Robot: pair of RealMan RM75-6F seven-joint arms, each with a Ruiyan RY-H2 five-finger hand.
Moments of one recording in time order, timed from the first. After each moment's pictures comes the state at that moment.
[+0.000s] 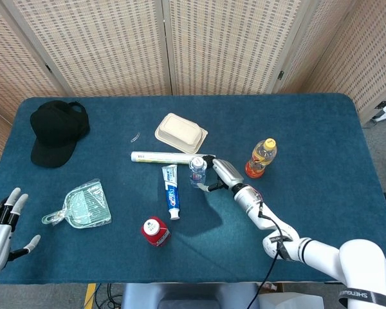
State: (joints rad) left arm -0.05 -1.10 -0.03 -1.66 1.54 1.56 0.11; right arm 0.85 -1.74 0.25 -1.07 -1.34 0.75 0.63
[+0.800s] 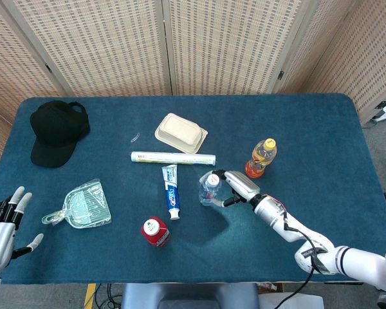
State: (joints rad) left arm -0.06 -1.11 -0.04 -1.66 1.54 1.54 0.12; right arm 0.77 -1.43 0.11 -1.40 -1.53 0.84 0.74
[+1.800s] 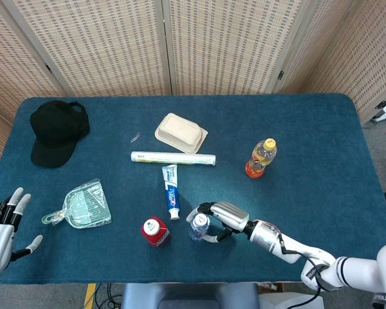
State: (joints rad) left arm -0.05 -1.10 -0.03 -1.69 1.55 1.56 0.14; right arm 0.78 -1.47 -0.05 -1.44 -1.74 0.97 0.77
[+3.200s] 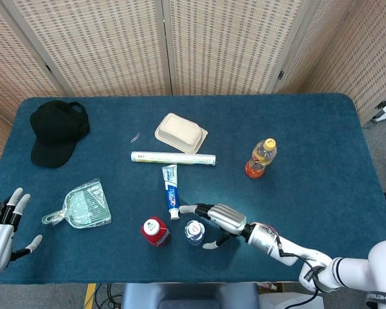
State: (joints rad) left arm -0.05 -1.11 -0.03 -1.67 1.55 1.56 0.13; right arm 0.80 -1.50 -0.10 -1.42 -1.74 1.04 0.70
